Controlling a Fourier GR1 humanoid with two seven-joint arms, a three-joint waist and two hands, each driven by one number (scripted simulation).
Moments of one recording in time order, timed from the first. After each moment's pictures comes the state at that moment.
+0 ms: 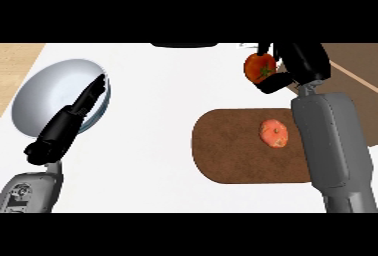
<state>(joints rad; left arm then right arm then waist) -0.21 0.24 0.03 -1.55 -0.15 -0.23 -0.07 -0.77 -0.13 -0.17 -1.21 1.15 0.10 -0.09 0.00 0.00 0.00</state>
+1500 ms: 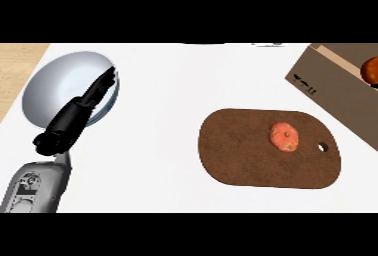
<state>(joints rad) -0.28 0.22 0.02 -1.52 -0.15 -0.26 -0.07 -1.03 -0.73 -0.40 -0.32 1.17 0.22 -0.18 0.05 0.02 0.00</state>
